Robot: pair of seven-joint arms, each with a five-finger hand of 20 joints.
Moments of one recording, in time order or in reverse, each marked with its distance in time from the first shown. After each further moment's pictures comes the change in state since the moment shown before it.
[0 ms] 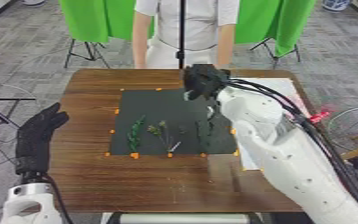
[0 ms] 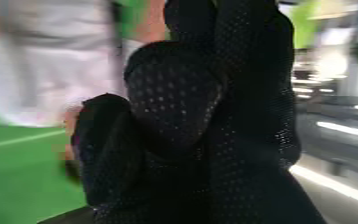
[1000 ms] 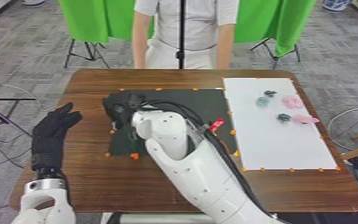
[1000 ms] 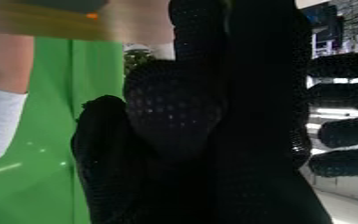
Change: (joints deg) left arm -3.1 0.8 4.7 2.0 -2.1 1.4 0.5; right arm -2.3 -30.0 -5.1 19.3 -23.4 -2.2 -9.9
